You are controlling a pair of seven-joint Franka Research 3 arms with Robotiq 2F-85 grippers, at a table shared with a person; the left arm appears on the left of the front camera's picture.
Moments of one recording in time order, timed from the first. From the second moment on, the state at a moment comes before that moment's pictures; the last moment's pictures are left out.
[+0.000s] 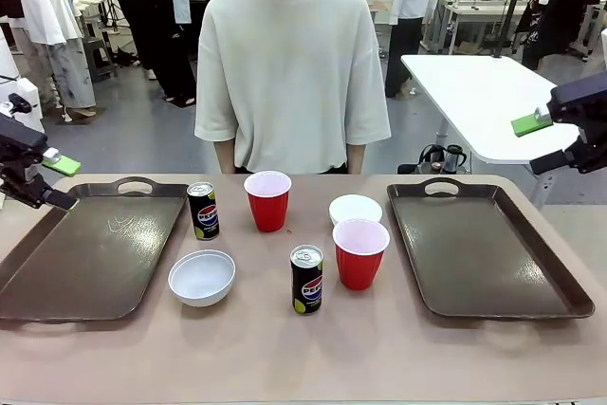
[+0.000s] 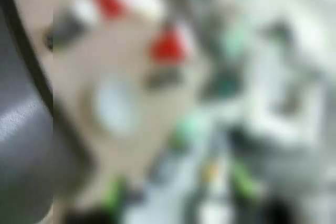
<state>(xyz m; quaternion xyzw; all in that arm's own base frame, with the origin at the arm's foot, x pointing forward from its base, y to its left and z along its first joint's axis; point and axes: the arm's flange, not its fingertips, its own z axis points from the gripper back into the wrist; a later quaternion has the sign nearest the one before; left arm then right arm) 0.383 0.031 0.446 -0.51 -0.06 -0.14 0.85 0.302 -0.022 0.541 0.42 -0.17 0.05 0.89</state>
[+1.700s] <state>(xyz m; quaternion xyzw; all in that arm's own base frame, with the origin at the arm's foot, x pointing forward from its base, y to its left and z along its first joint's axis) 0.343 0.080 0.442 -0.60 -0.04 -0.01 0.80 0.313 -0.049 0.473 0.53 -0.01 -0.07 0.84</state>
